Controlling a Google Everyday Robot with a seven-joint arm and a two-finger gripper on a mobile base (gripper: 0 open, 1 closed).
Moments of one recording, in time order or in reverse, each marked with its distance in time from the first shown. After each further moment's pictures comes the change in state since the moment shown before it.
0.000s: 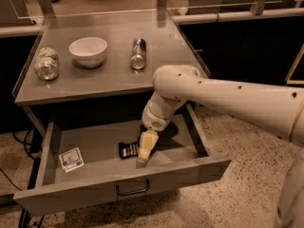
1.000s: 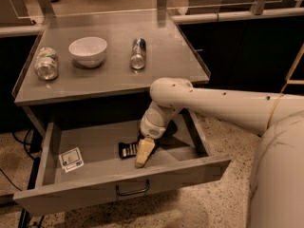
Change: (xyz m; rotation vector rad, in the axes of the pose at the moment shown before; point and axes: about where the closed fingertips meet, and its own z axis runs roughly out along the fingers) arm 0.013 -0.003 0.058 -0.086 -0.017 0.013
